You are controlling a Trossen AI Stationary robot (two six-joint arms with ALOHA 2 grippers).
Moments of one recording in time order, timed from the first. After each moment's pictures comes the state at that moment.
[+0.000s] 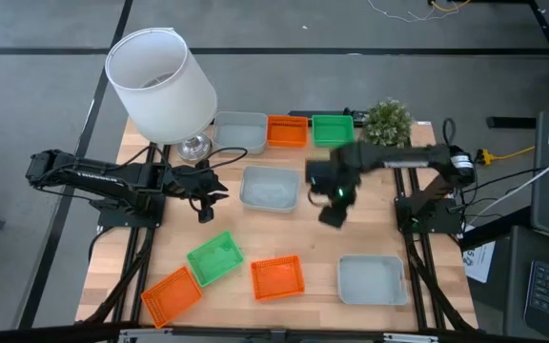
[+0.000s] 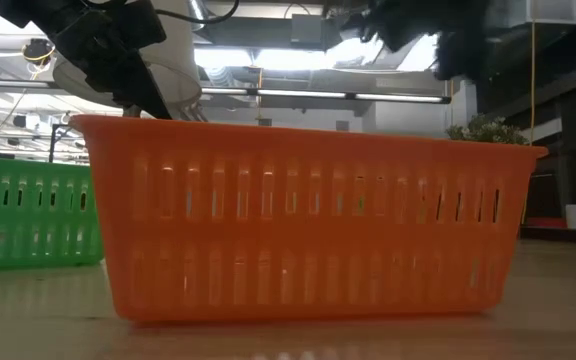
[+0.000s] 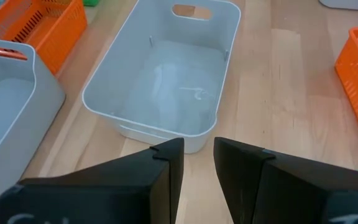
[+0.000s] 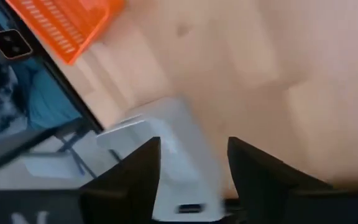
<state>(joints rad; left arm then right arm) -0.03 0.88 0.57 -0.30 -0.22 -0.12 0.02 1.66 1.53 -1.44 -0.42 0.54</state>
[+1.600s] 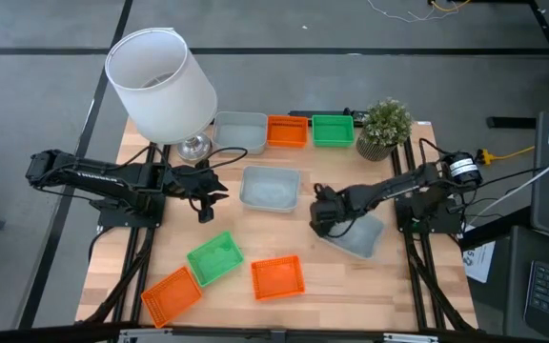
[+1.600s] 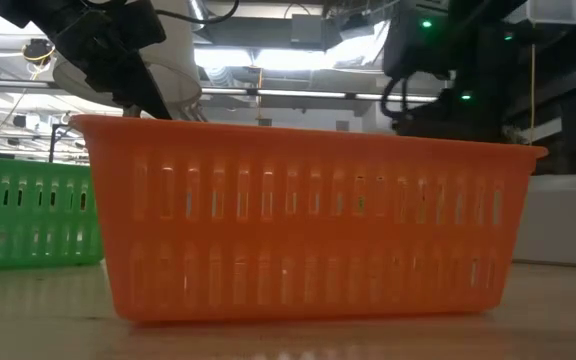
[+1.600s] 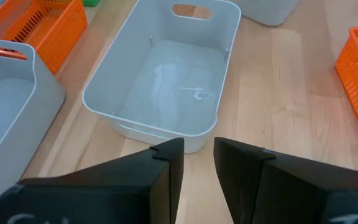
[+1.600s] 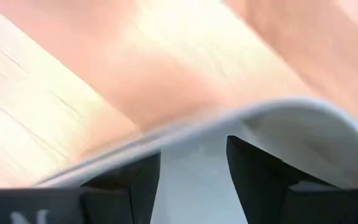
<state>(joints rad) -0.03 0.88 0.57 -0.30 -0.22 -0.12 0.15 1.64 0.93 -0.69 0.21 1.00</state>
